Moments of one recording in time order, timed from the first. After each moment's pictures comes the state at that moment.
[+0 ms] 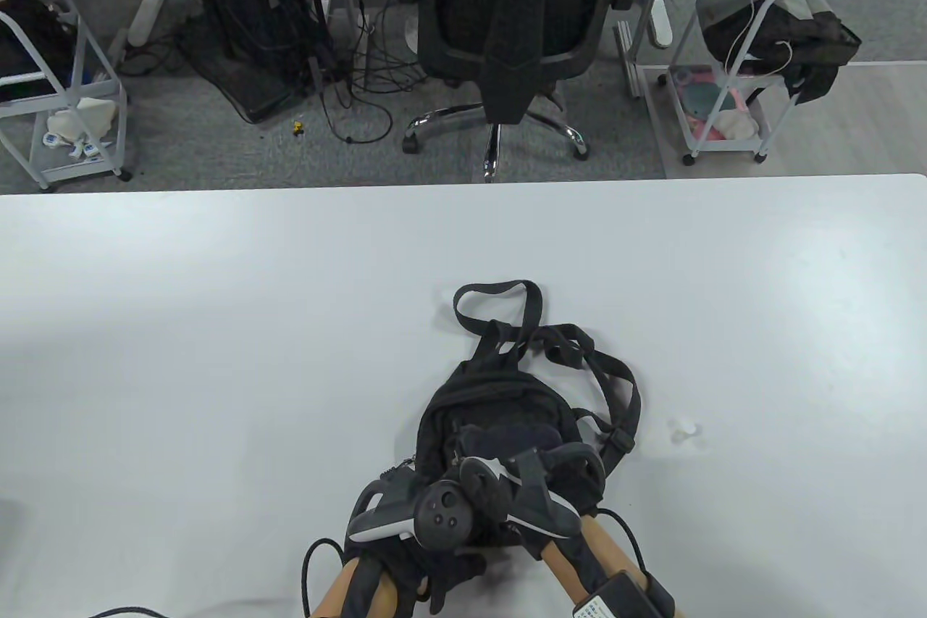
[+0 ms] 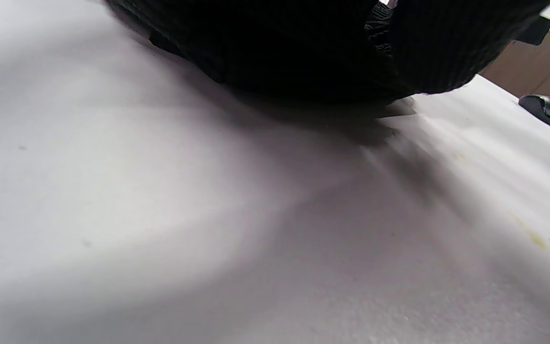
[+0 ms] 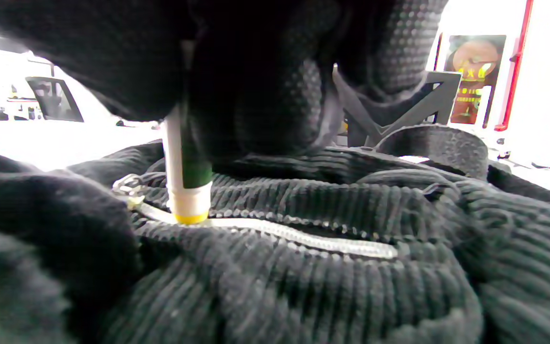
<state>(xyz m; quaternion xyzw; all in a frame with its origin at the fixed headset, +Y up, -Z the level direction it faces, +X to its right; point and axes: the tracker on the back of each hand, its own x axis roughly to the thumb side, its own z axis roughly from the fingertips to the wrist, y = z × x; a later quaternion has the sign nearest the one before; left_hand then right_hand) -0.083 -0.766 -0.163 -0.26 -0.34 0.12 0.90 0.038 -0.717 -0.194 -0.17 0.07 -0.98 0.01</state>
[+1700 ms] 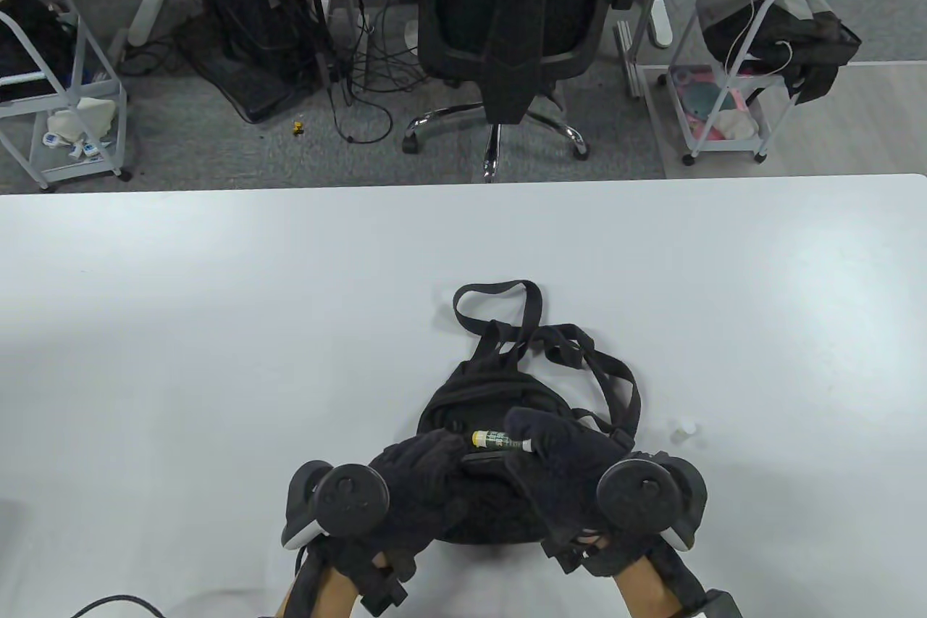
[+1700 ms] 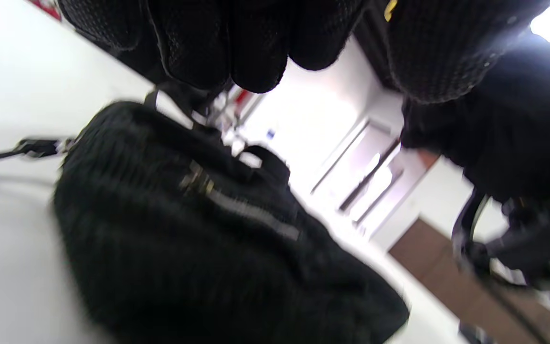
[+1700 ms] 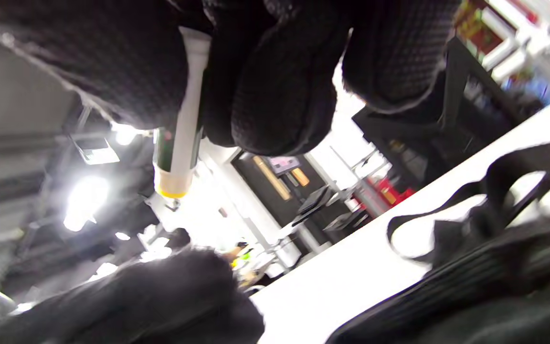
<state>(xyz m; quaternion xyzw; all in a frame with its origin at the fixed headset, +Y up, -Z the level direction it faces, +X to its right) -0.146 -0.718 -0.174 -0.01 -0.28 0.37 0.88 0.127 -0.666 -0.177 -0.20 0.12 -0.88 -0.41</state>
